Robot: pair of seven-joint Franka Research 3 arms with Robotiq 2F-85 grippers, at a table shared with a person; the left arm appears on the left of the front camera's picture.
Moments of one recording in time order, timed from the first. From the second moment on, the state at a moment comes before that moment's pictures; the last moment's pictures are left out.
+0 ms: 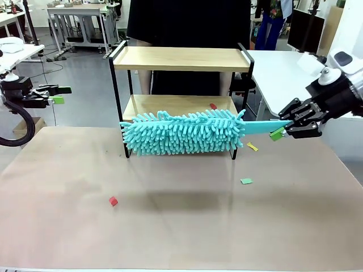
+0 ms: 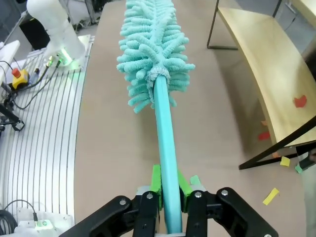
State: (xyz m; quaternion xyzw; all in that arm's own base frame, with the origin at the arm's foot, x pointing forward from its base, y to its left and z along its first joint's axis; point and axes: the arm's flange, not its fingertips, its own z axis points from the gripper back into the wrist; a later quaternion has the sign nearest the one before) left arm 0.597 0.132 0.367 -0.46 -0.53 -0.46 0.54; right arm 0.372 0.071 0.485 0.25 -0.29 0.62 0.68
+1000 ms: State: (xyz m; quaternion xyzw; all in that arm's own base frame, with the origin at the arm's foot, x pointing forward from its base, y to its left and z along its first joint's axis) left arm 0.405 0.064 0.381 -0.46 -0.56 -0.40 0.56; right arm 0.365 0.075 0.491 0.25 -0.29 0.62 0.69
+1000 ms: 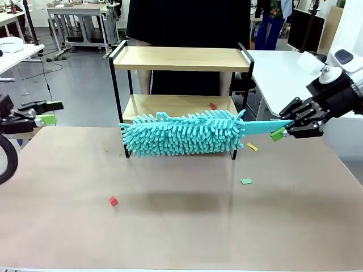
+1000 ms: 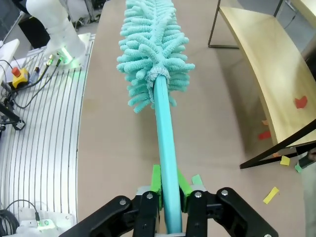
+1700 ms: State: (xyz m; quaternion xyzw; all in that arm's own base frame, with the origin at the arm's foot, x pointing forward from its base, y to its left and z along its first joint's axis) left arm 0.394 0.011 0.365 -0.48 -0.54 -0.42 0.55; right arm 0.365 0.075 0.491 0.25 -0.29 0.62 0.69
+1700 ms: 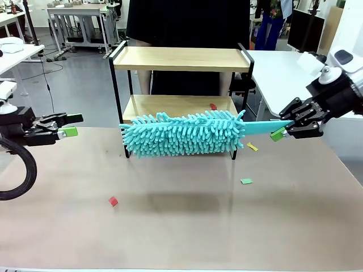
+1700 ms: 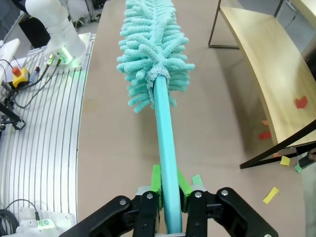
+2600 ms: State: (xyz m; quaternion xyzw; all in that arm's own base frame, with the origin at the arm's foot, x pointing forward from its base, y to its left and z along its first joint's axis) left arm 0.386 -0.093 0.364 -0.52 -0.54 -0.47 0.47; right arm 0.365 0.075 0.491 0.25 -0.29 0.62 0.68
